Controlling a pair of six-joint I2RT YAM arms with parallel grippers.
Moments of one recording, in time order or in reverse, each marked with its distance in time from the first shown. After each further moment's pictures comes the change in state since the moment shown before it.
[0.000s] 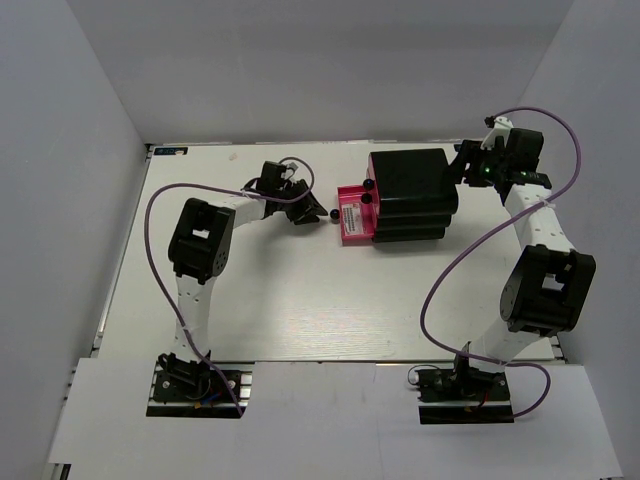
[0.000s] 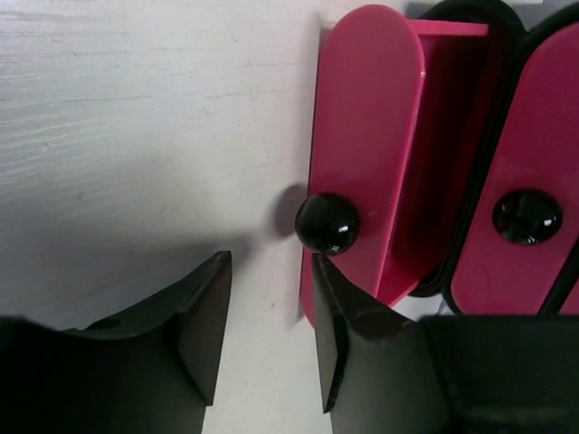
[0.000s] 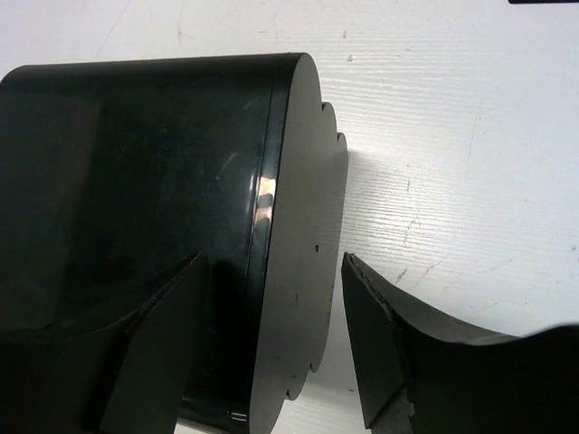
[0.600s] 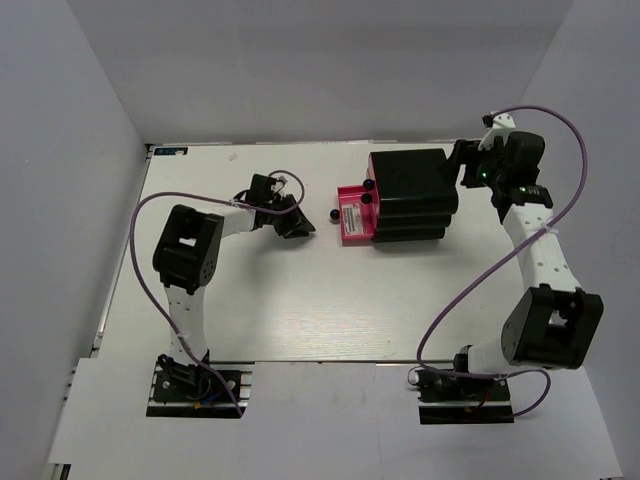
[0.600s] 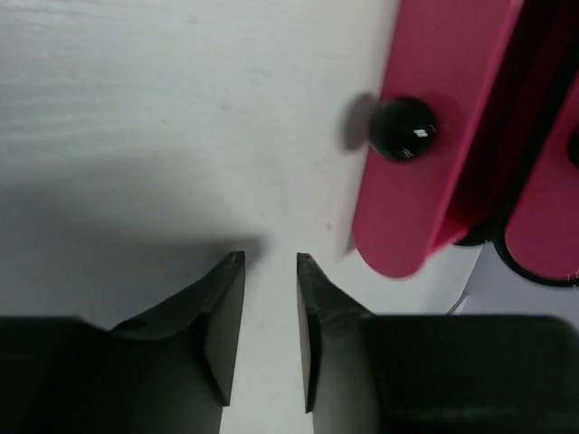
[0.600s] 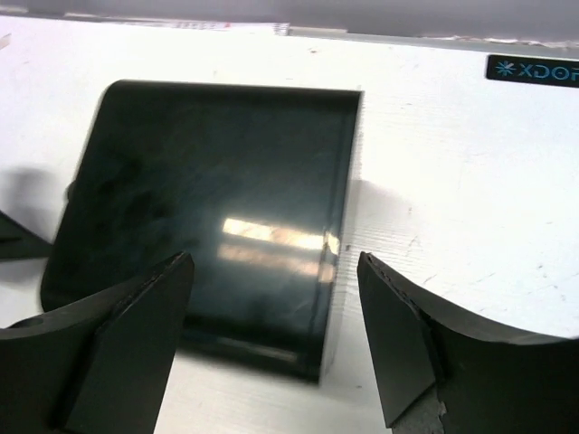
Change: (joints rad) left arm 0.018 -0.177 -0.238 -0.006 -0.034 0.039; right arm 0.073 -0.254 -0.141 0.060 0.065 -0.016
